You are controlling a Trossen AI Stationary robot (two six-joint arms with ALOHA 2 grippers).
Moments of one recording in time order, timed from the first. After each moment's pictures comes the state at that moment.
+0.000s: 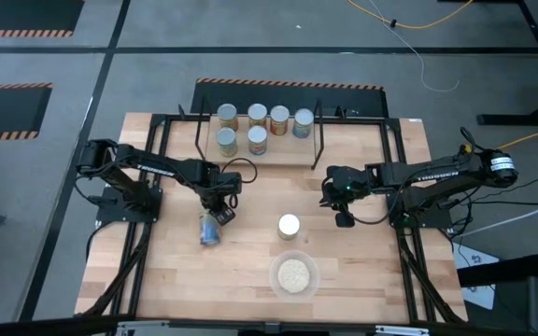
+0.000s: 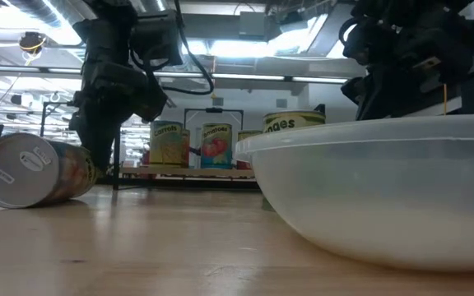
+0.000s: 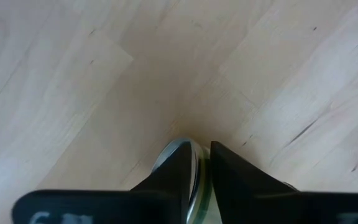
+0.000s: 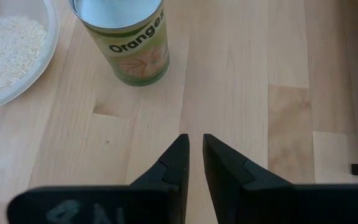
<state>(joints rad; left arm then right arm) 0.05 1.52 0.89 -0.76 0.19 -0.70 0.01 1.17 0.69 -0.43 -0.07 -0.09</state>
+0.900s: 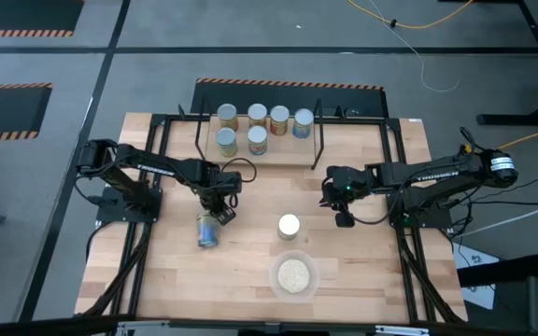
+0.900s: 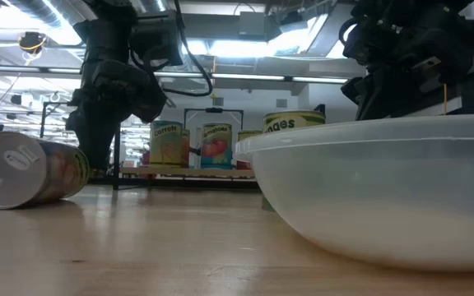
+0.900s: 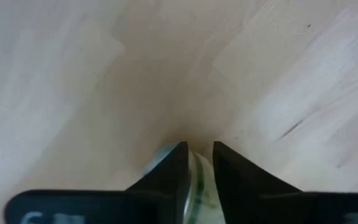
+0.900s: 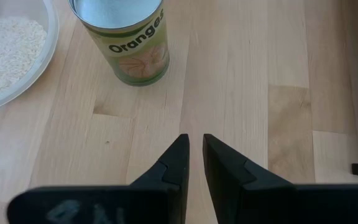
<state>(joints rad) 0.06 1.52 0.89 -0.76 0.24 -0.74 0.01 1.17 0.69 -0.43 -0.07 -0.09</state>
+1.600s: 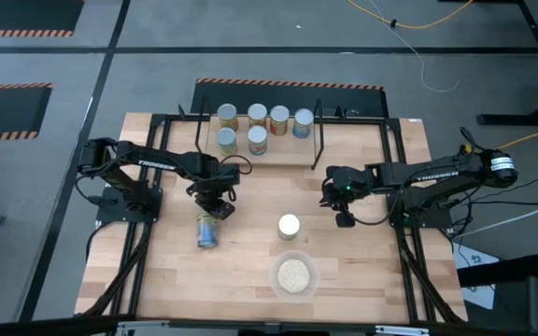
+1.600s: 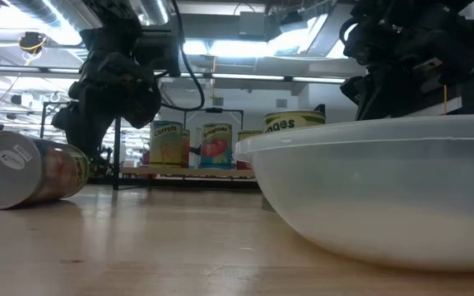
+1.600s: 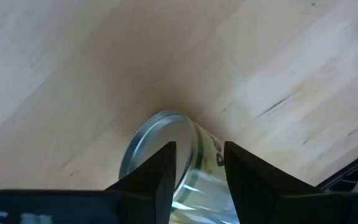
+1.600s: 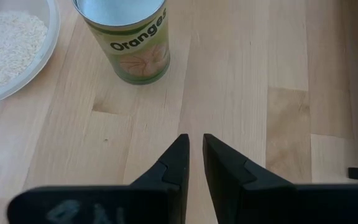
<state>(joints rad) 0.14 1.52 0.89 -0.83 0.42 -0.78 0.01 1.17 0.69 -0.43 -0.07 -0.12</state>
